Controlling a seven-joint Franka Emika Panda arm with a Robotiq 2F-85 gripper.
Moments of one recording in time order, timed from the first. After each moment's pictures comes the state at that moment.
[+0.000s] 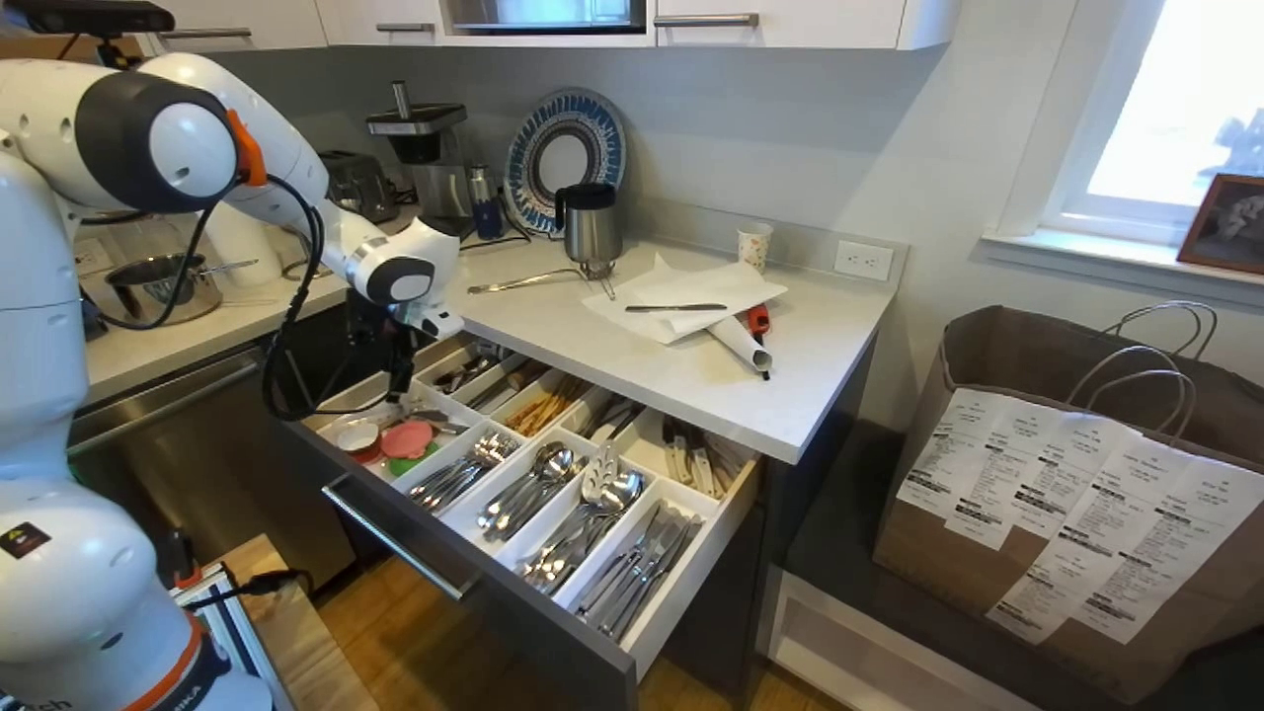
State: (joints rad) arm 0.31 0.34 0.24 -2.11 0.45 2.24 0.60
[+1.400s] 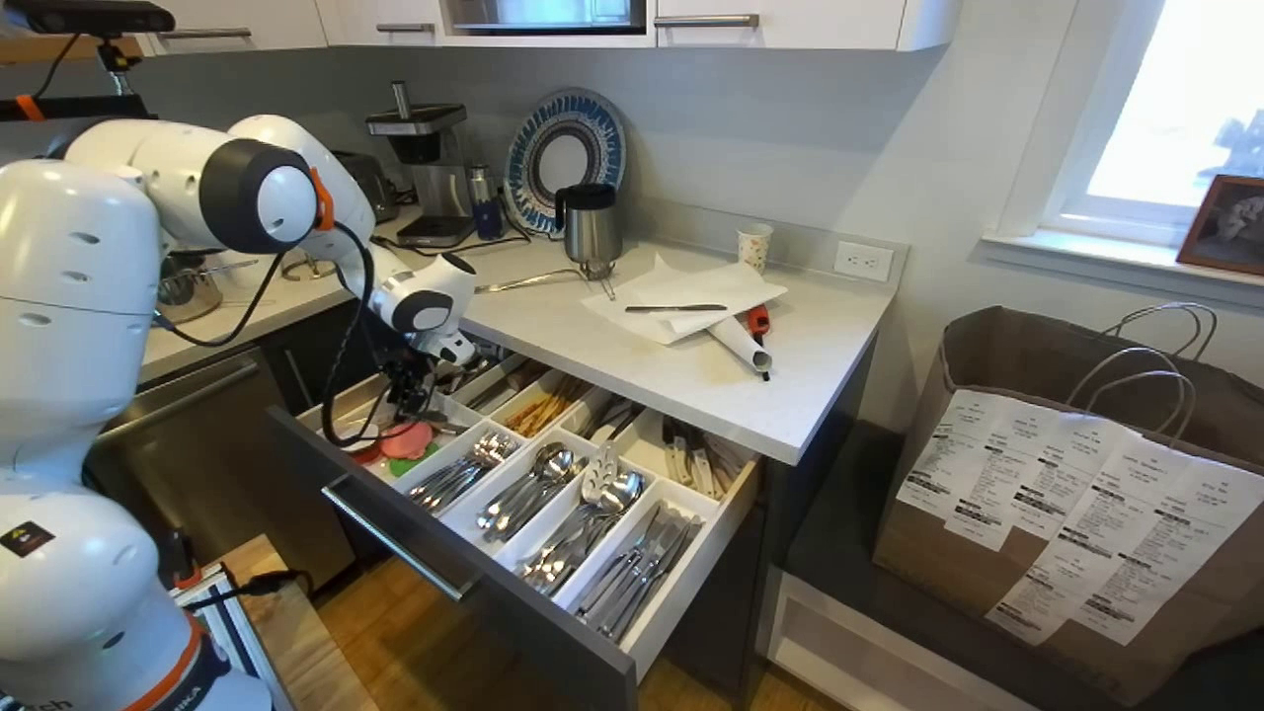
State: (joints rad) arm 0.33 0.59 0.24 -1.94 0.44 2.24 0.42
